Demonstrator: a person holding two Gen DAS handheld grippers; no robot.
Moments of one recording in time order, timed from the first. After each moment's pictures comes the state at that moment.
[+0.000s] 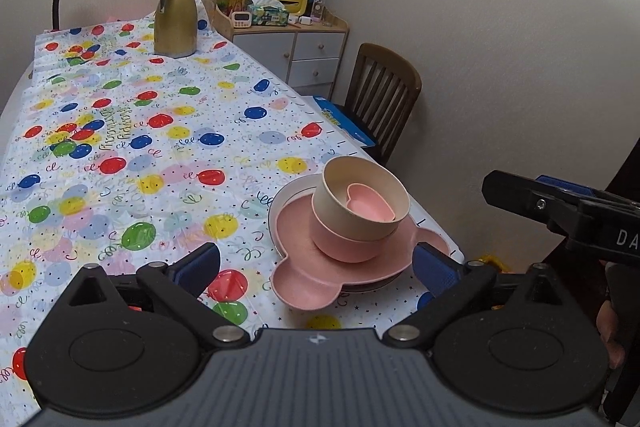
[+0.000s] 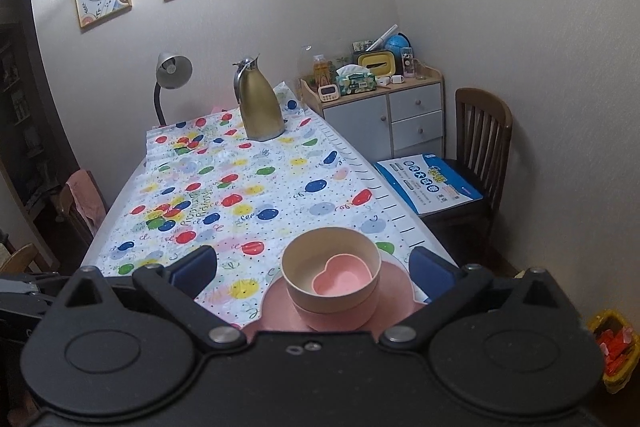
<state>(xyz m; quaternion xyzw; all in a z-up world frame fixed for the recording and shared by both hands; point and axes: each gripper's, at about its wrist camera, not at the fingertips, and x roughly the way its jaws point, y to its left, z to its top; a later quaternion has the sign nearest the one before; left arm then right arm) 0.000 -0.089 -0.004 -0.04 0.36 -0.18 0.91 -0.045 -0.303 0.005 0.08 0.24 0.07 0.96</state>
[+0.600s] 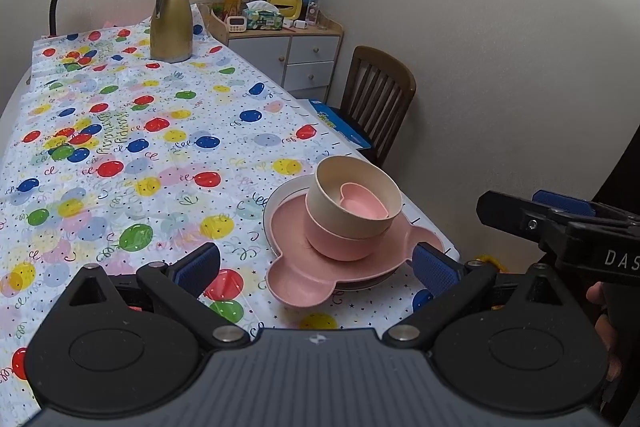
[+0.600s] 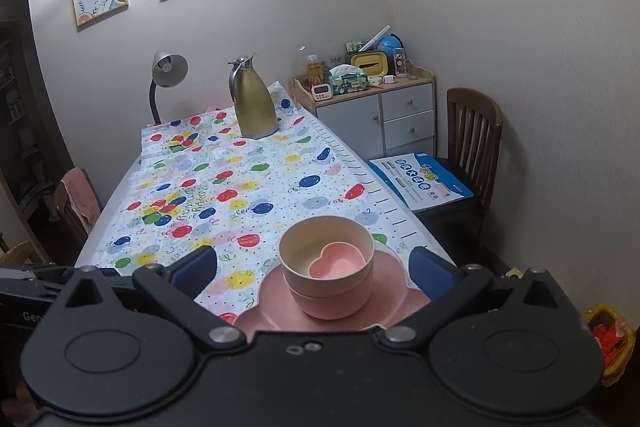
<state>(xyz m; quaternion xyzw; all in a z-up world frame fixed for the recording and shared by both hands) -0.007 -0.093 -0.002 -0.04 0.36 -0.18 0.92 -0.061 -0.300 -0.001 0.08 0.25 0.05 0.96</state>
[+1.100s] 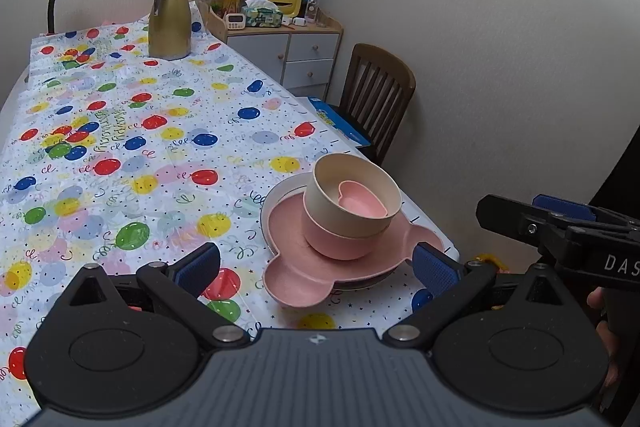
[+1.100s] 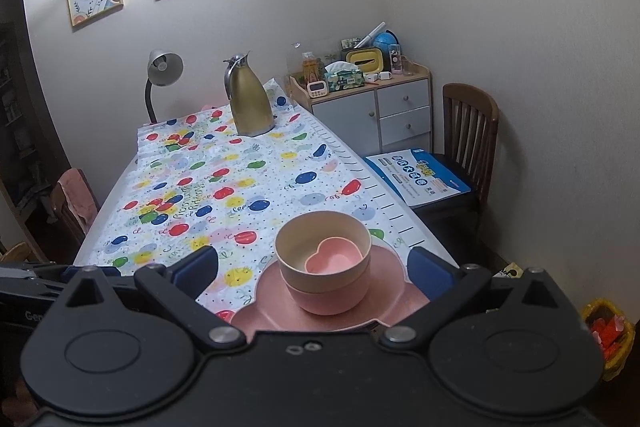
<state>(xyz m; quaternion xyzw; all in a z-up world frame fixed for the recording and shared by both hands) -0.005 -0.094 -0.003 -0.04 0.36 -0.18 0.91 -0.063 -0.300 -0.004 0.09 0.25 0.05 0.96</state>
